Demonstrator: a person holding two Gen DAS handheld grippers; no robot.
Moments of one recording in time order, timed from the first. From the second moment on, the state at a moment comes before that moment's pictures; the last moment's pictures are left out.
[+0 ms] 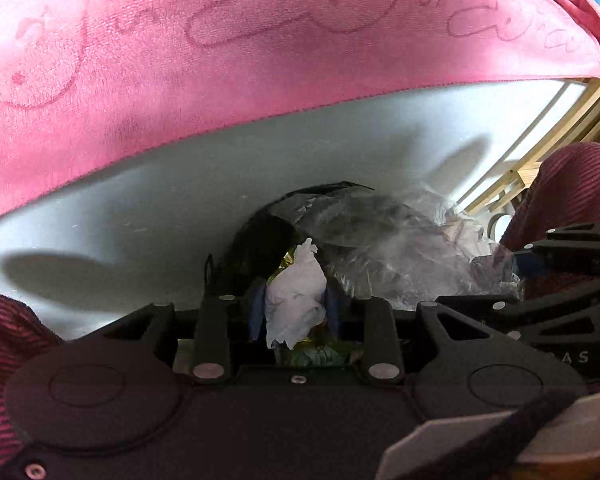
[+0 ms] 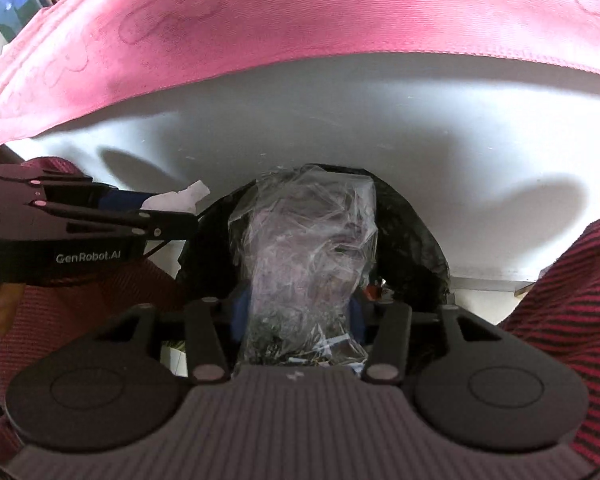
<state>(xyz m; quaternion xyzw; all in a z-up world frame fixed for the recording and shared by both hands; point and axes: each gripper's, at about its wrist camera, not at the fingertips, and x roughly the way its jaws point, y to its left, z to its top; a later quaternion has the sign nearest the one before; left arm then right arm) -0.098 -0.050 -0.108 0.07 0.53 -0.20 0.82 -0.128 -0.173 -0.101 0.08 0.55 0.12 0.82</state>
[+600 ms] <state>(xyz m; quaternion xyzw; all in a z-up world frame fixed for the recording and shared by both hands) -0.100 -0.047 -0.111 0.08 0.53 -0.20 0.82 -0.130 -0.174 -0.100 0.09 0.54 0.11 0.83</state>
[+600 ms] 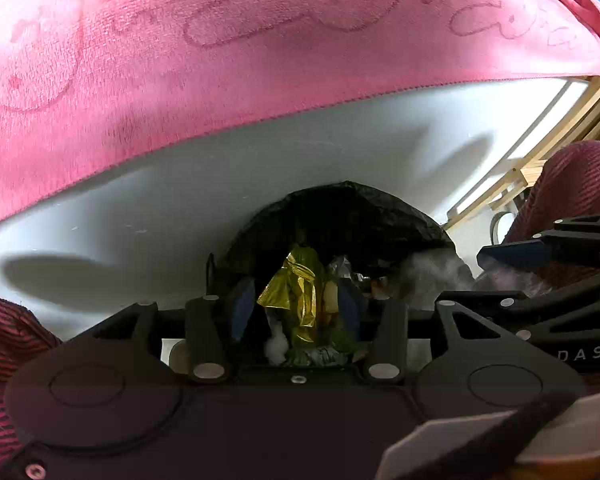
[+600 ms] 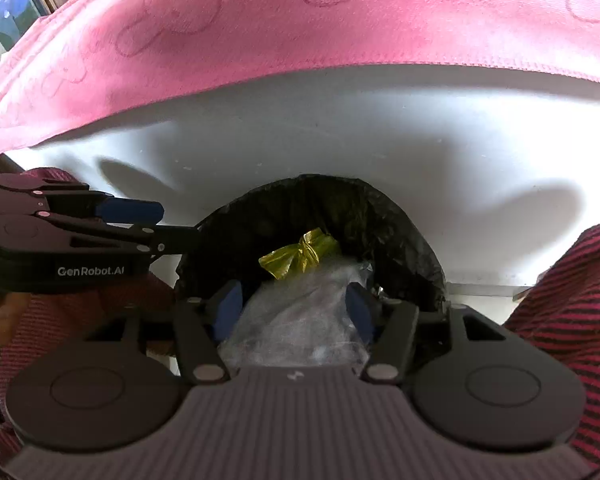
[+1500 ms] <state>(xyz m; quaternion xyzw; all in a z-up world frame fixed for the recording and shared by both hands) -0.099 -0.052 -0.113 0.07 0.55 -0.18 0.81 -0.132 -0.177 -0.099 0.07 0.53 0.11 0.84</state>
